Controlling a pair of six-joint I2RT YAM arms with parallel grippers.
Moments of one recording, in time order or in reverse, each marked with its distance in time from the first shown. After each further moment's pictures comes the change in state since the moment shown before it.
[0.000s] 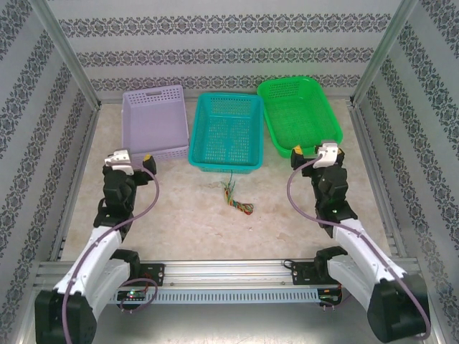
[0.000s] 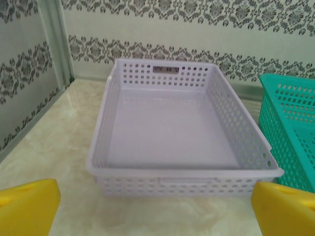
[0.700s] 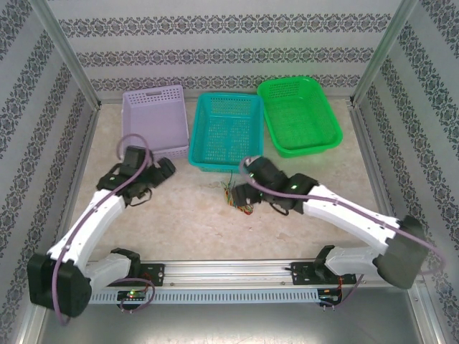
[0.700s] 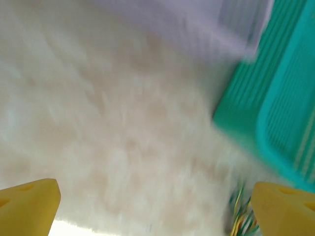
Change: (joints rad) left arm -0.194 0.350 0.462 -0.845 0.246 -0.710; right arm 0.654 0.440 0.584 -1.081 -0.105 0.412
